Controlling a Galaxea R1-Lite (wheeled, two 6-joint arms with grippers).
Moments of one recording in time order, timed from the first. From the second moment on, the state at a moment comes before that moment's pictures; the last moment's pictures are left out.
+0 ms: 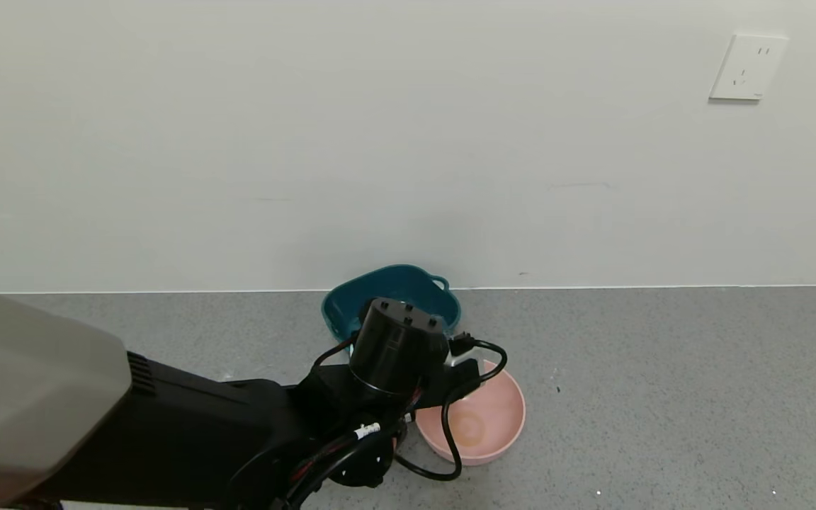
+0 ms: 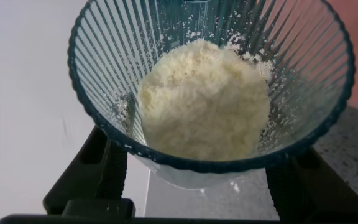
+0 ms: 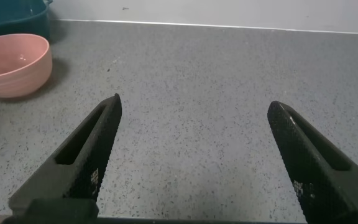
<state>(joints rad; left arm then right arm) -0.81 1.95 -0.94 -0.45 0.69 0.99 -0.01 0.00 0.00 0.00 0.00 0.00</state>
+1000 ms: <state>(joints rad) -0.84 2.03 -1.06 -0.46 0.74 1.26 -0.01 0.00 0.00 0.00 0.00 0.00</state>
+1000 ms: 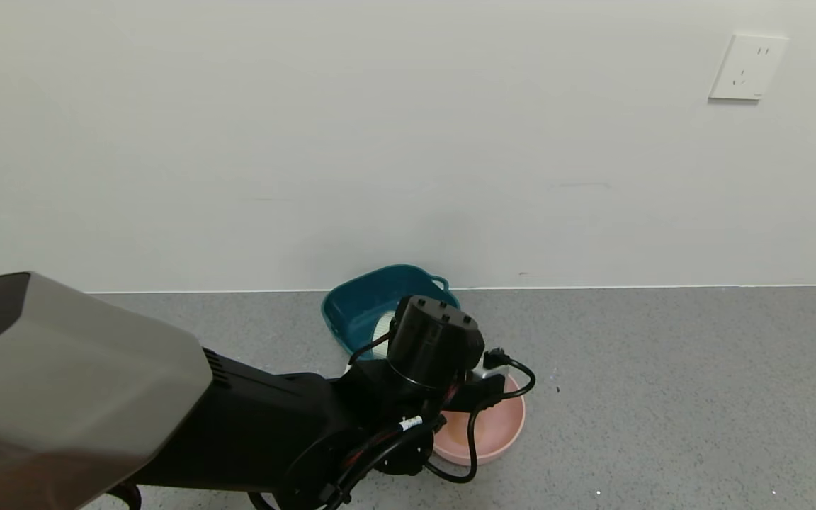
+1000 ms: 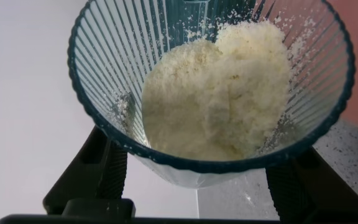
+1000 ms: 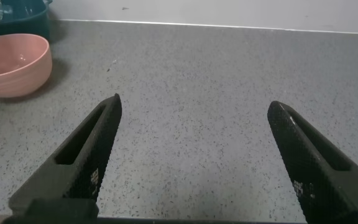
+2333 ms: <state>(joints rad) -0.95 2.05 -1.07 -0.48 0.97 1.58 -0.01 0.00 0.00 0.00 0.00 0.00</state>
